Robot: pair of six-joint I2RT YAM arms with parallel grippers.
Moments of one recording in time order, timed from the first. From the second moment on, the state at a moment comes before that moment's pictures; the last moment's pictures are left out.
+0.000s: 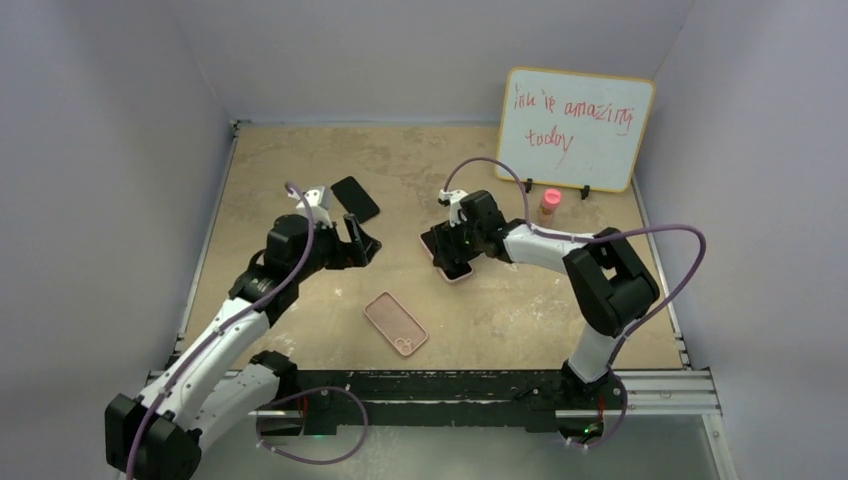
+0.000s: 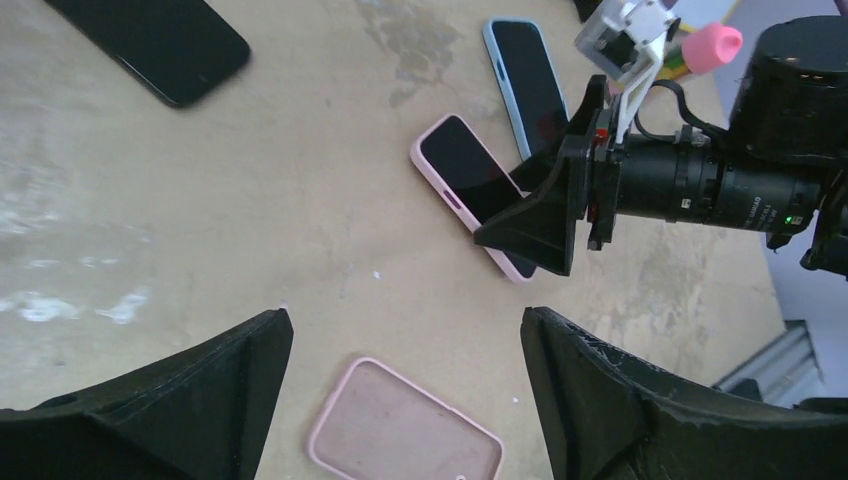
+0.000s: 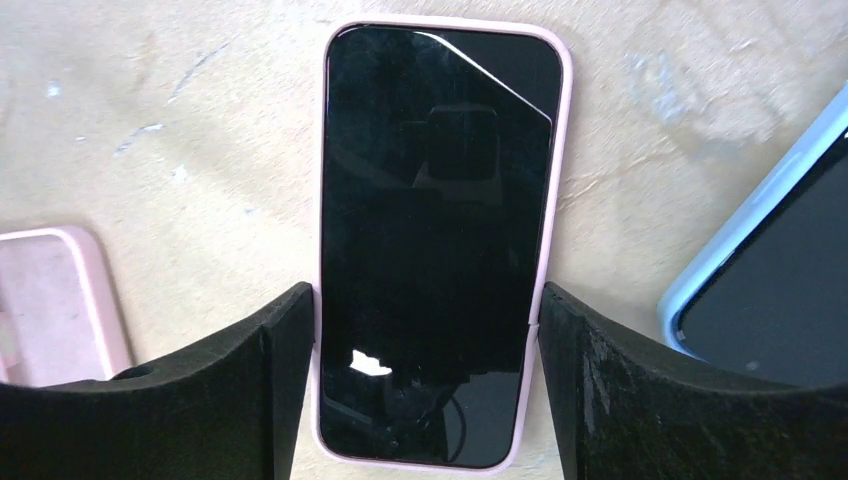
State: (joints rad) left arm -0.41 0.84 0.66 -0.26 0.10 -0.49; right arm 0.58 1.77 1.01 -0.13 -0.20 0.13
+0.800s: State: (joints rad) left arm -0.58 1.54 0.60 0.35 0.07 -0.91; right arm 0.58 1.72 0.74 0.36 -0.38 0.41
